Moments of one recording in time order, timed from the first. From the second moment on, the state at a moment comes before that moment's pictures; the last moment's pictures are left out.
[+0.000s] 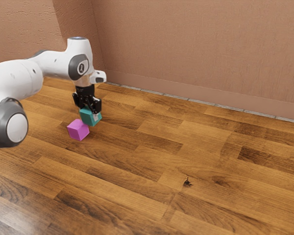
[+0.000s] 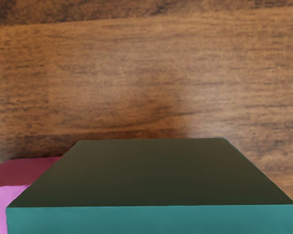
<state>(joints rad) 0.21 0.78 -0.02 -1.11 0.07 1.80 0.25</state>
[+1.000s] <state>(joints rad) 0.13 0.63 -0.05 -1.08 0.13 1.72 0.25</state>
